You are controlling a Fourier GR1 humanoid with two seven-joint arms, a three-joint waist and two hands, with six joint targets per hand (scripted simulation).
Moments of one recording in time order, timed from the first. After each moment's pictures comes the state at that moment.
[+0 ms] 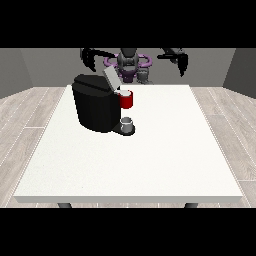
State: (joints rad) left arm -0.37 0.01 0.24 -1.15 -0.05 -0.28 -0.11; right arm -0.37 -0.17 -0.08 -1.30 -0.07 0.05 0.01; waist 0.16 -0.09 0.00
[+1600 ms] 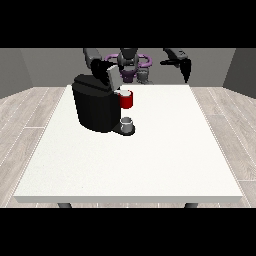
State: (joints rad) left arm -0.26 0.10 0.19 -1.36 0.02 -0.22 -0.09; right arm -0.67 -0.14 -0.07 -1.06 0.03 0.05 -0.08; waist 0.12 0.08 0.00
